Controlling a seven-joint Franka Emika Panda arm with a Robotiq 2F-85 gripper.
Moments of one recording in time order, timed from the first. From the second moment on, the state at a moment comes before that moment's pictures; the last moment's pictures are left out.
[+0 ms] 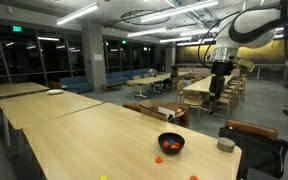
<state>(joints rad) 0.01 -0.65 -0.18 -2.42 0.02 1.83 -0.22</state>
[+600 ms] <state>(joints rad) 0.01 -0.65 -0.18 -2.41 0.02 1.83 -0.22</state>
